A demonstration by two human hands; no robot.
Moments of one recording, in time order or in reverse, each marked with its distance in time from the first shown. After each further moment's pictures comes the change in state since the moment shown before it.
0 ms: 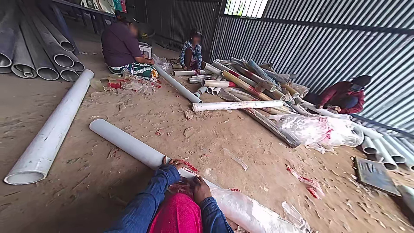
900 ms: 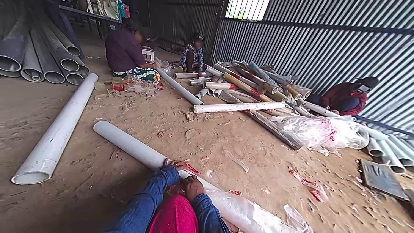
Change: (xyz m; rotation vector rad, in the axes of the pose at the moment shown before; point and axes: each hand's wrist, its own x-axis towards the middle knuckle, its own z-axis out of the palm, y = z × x) left_hand -0.009 0.003 -0.014 -0.043 -0.066 0.030; right_hand 0.033 -0.038 -0.024 -0.019 -0.363 0.127
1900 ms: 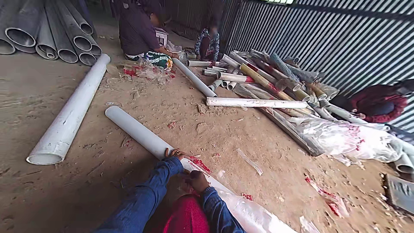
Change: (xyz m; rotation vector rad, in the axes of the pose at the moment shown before) left_hand 0.000 -0.053 -0.010 -0.208 0.177 -0.062; right_hand 0.045 -0.016 -0.004 0.629 -0.104 0.177
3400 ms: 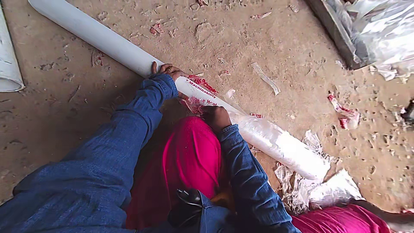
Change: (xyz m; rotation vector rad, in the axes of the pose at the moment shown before) left_hand 0.005 -0.007 0.017 0.211 0.049 0.024; right_hand -0.053 0.053 0.000 -0.280 0.201 -0.160
